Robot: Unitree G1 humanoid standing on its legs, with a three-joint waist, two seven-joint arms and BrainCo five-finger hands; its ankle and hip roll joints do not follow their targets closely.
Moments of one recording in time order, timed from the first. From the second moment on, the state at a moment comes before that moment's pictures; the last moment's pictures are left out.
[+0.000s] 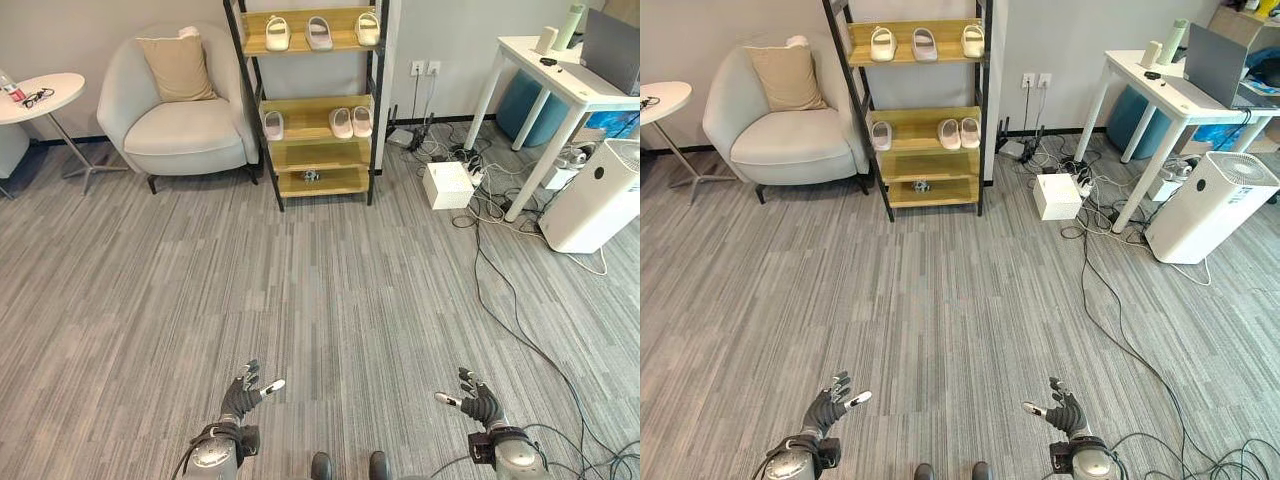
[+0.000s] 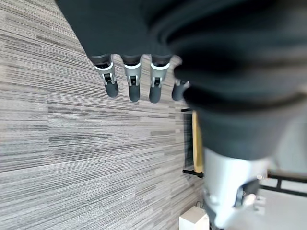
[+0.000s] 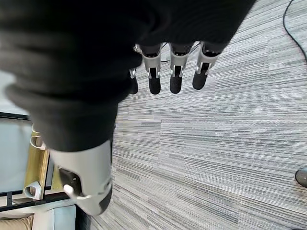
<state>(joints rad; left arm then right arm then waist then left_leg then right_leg) 0.14 0.26 -0.18 0.59 -0.33 -0.15 0.08 0.13 -0.33 0.19 0.62 0.22 -0.12 -0.10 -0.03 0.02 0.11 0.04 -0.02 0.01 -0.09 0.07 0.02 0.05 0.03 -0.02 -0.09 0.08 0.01</state>
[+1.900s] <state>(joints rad) 0.03 0.28 -0.15 0.63 -0.33 -0.16 0.10 0.16 -0.33 0.14 0.53 0.24 -0.15 -0.10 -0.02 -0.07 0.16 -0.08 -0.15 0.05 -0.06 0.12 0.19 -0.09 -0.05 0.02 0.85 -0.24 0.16</state>
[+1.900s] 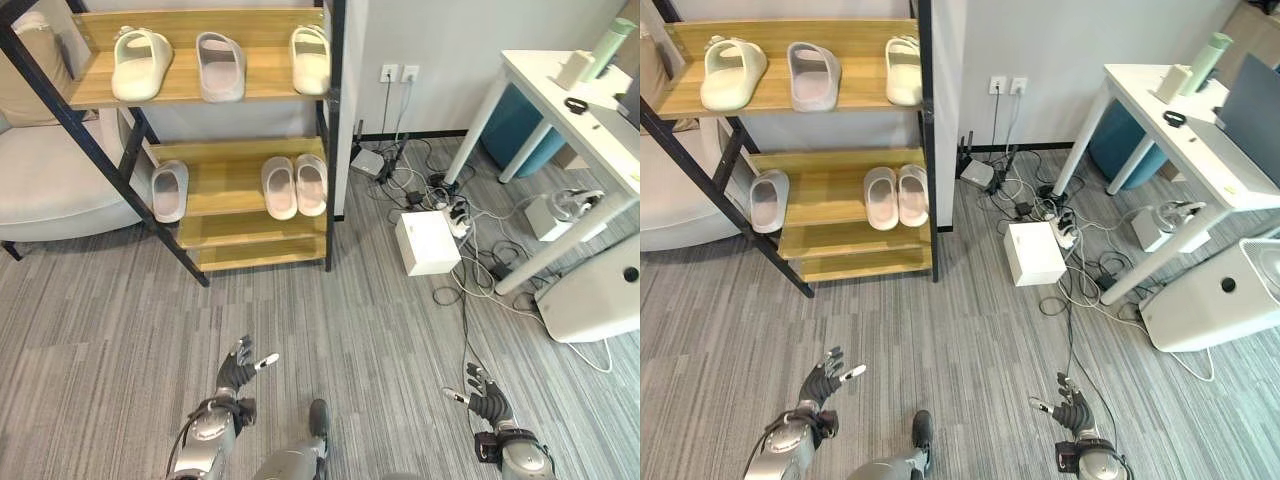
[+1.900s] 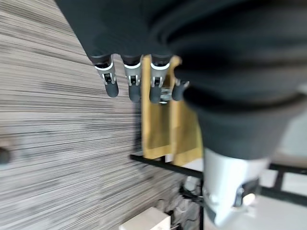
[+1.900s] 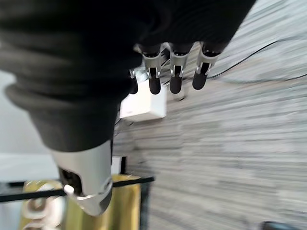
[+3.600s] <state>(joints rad) 0.14 0.28 -0.20 0.55 -0.29 -0.14 0.08 0.30 -0.49 0.26 -0.23 -0.21 -0.13 -0.07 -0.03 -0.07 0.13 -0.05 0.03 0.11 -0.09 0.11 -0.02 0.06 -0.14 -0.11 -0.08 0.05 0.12</state>
